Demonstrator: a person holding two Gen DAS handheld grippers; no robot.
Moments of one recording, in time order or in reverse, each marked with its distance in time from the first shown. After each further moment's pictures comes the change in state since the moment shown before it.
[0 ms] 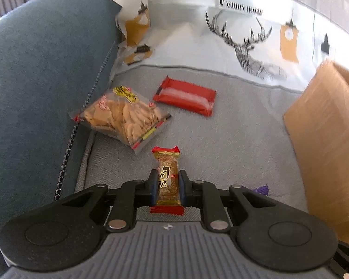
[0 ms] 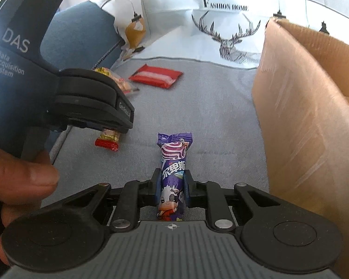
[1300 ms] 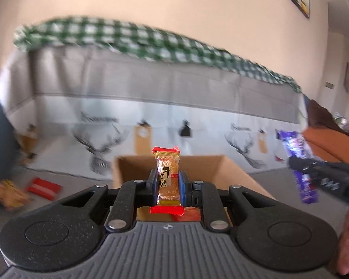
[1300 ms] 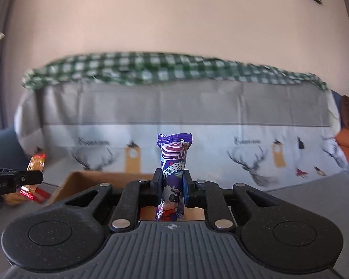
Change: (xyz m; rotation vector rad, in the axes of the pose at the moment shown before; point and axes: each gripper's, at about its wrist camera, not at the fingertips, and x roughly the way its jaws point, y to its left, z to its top) left arm -0.167 -0.178 -0.042 0.100 -0.508 -0.420; right arm -0.238 -0.249 0.002 0.022 -0.552 -0.331
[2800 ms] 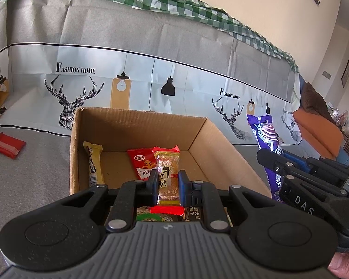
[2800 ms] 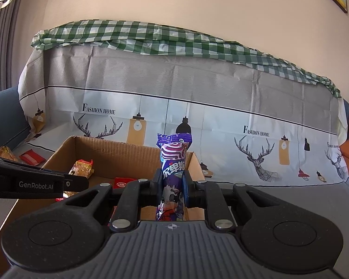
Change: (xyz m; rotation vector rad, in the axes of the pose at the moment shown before) left arm 0.051 -0.013 -0.013 -0.082 0.196 -0.072; right arm 0.016 0.033 -0.011 -0.137 0.092 0.025
